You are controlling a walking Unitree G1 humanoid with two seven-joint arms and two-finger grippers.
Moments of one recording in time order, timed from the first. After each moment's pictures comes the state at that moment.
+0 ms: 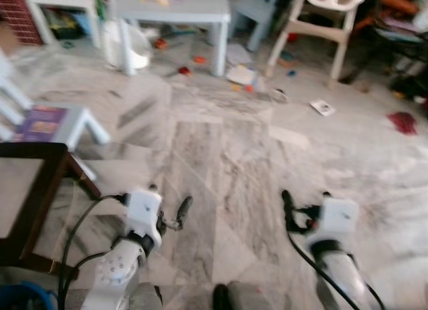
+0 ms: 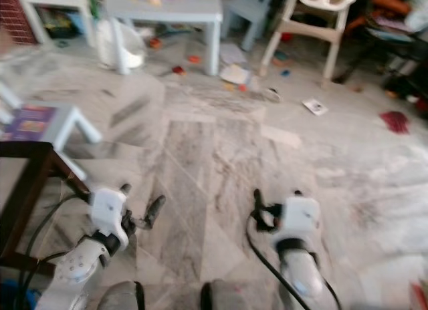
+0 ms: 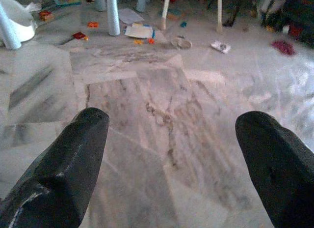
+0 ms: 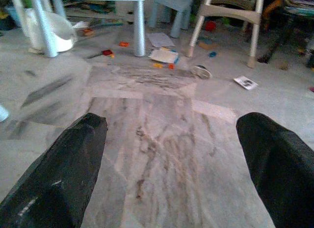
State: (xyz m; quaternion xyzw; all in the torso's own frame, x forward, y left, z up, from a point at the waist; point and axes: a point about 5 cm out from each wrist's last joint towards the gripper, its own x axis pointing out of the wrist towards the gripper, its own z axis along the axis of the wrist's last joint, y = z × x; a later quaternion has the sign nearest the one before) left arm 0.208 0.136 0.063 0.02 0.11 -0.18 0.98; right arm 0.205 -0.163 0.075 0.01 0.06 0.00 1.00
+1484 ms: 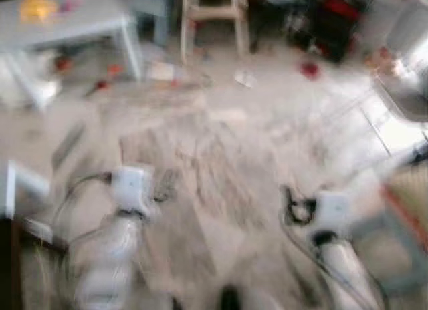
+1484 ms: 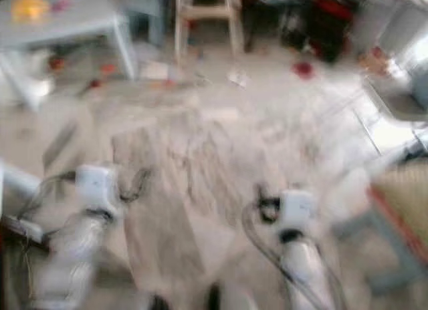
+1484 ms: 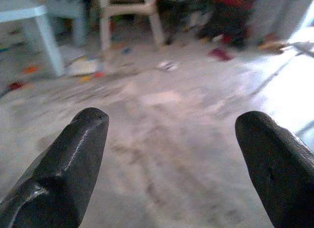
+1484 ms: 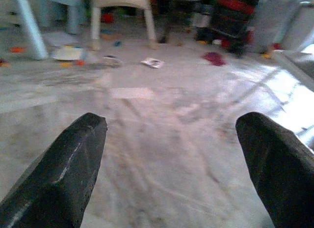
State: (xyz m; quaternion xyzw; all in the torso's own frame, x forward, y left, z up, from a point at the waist) left arm 0.247 0.130 0.085 -0.01 0.06 -0.12 0.99; right arm 0.218 -0.190 0.063 -0.04 0.06 -0.04 1.00
